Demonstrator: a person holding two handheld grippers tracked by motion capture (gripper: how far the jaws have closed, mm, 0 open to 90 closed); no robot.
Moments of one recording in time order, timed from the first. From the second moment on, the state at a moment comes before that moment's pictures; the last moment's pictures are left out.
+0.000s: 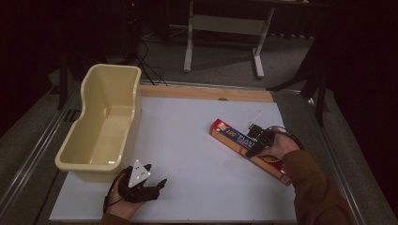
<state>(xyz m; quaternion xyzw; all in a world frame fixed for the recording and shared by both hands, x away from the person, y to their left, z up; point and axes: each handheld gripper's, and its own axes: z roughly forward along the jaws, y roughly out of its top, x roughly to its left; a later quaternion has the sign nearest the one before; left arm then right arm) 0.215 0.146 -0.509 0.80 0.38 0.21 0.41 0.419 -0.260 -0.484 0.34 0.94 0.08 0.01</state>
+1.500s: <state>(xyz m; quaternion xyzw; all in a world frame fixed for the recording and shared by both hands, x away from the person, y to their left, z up) 0.214 0.149 -0.507 0.79 0.39 0.22 0.42 0.428 -0.222 -0.446 0.58 0.63 0.45 -0.23</state>
